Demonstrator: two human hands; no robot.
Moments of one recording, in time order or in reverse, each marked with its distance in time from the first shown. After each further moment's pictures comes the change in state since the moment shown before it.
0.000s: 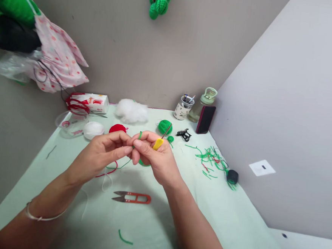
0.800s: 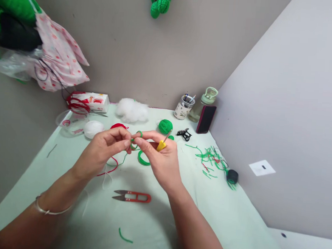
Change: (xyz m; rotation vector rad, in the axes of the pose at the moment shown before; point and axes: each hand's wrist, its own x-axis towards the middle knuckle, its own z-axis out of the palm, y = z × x) left_hand 0.005 -0.015 -0.005 -0.021 0.123 0.028; right_hand -0.005 -0.005 0.008 -0.247 0.239 -0.216
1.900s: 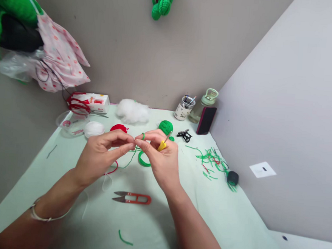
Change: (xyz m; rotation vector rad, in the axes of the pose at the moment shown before) left_hand -0.002 0.001 0.007 0.202 0.172 0.127; right_hand 0.005 0.005 0.001 -0.069 0.101 -0.067
